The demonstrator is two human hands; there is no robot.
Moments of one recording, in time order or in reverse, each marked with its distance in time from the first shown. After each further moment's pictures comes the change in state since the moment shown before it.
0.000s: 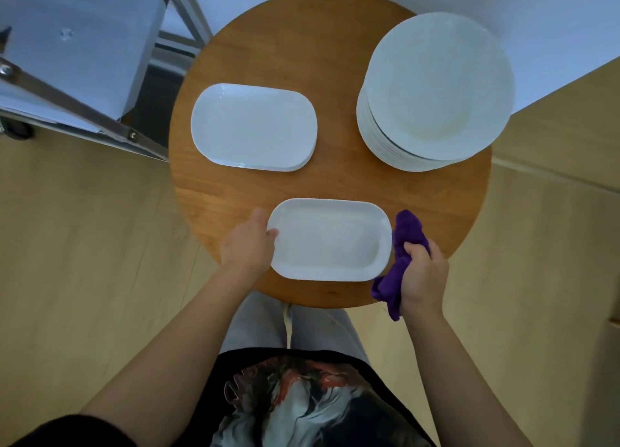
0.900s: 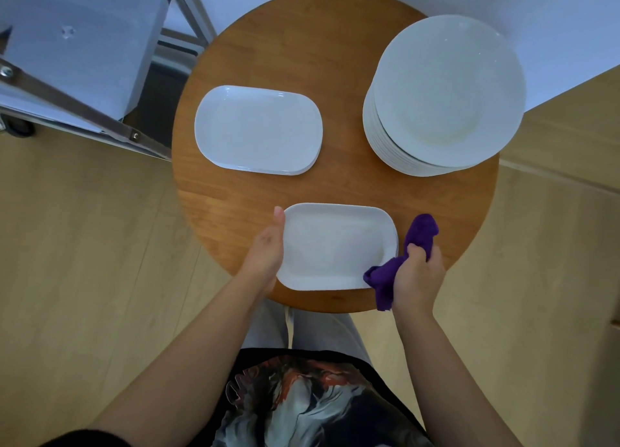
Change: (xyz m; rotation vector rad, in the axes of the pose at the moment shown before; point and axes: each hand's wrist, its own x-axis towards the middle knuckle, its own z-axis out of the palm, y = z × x) left_hand -0.020 0.022 -0.008 -1.035 -0.333 -0.236; right_hand 0.008 0.012 0.019 -0.125 0.155 0.068
